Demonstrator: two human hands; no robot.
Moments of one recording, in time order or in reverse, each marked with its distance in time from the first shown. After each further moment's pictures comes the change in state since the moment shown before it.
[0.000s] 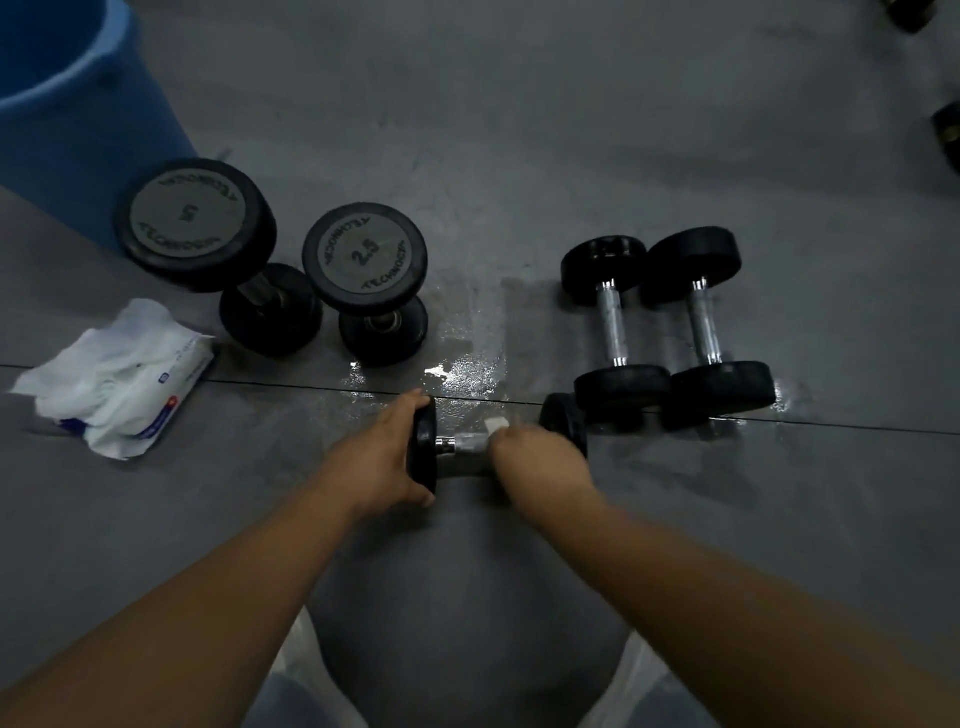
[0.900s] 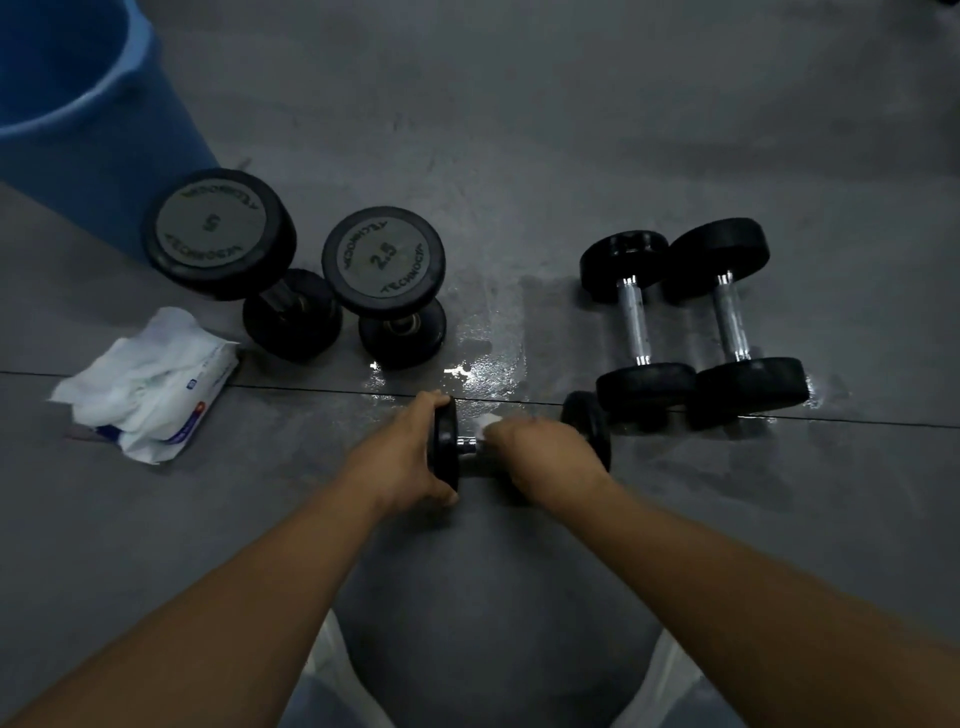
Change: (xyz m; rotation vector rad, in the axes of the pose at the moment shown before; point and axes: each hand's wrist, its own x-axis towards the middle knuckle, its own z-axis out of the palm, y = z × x) left_hand 0.003 0.001 -0.005 -0.029 -0.009 -0.024; right_hand 0.018 0.002 -0.001 0.257 0.015 -0.106
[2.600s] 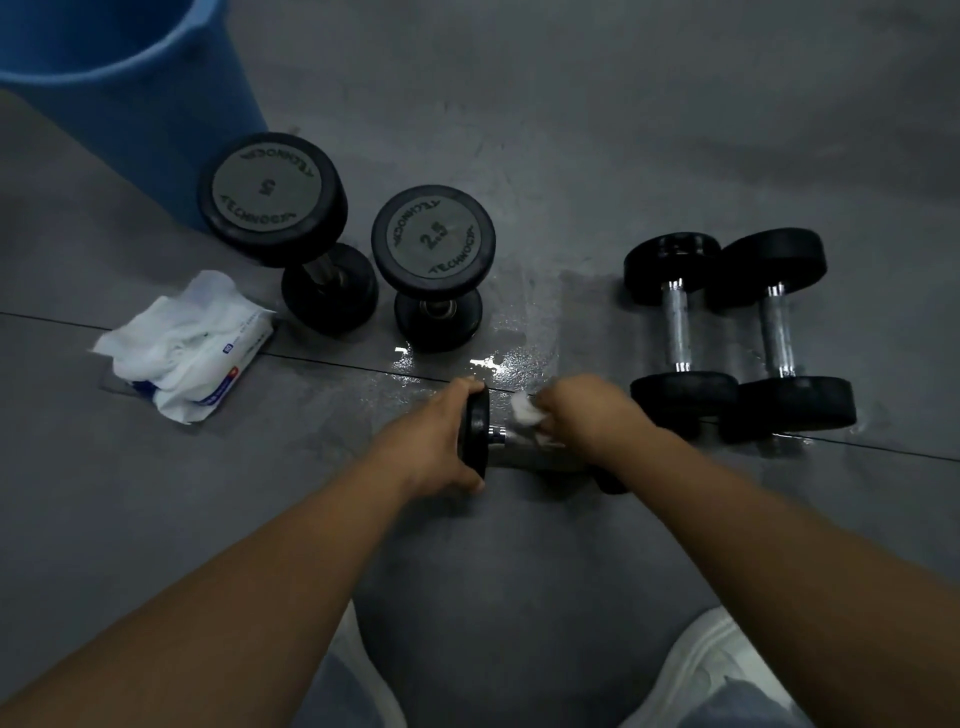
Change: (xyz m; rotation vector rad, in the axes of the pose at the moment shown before) left_hand 0.001 -0.004 0.001 -0.029 -0.015 -0.011; right_hand 0.036 0.019 -0.032 -0.091 -0.214 0.065
